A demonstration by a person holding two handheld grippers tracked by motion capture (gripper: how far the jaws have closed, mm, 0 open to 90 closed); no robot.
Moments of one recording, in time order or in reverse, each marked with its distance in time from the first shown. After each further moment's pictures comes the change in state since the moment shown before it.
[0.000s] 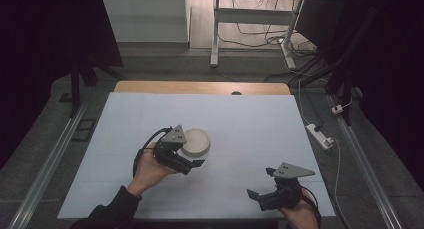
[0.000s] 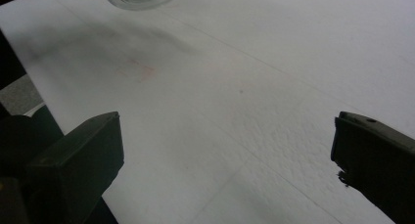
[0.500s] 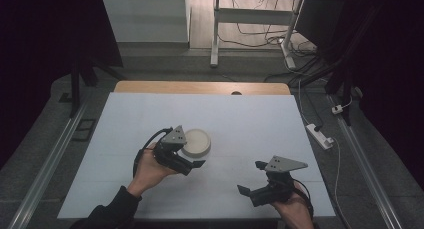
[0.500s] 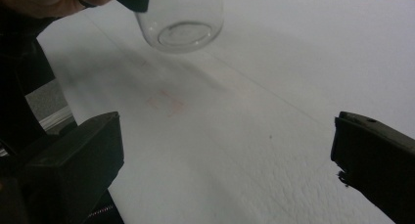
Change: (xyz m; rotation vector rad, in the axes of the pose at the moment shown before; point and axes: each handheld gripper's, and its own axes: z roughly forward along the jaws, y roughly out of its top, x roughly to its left) left arm -0.002 0.001 -0.001 -0.006 -0.002 0.013; right arm 0.014 0.031 0.008 -0.044 0.075 -0.051
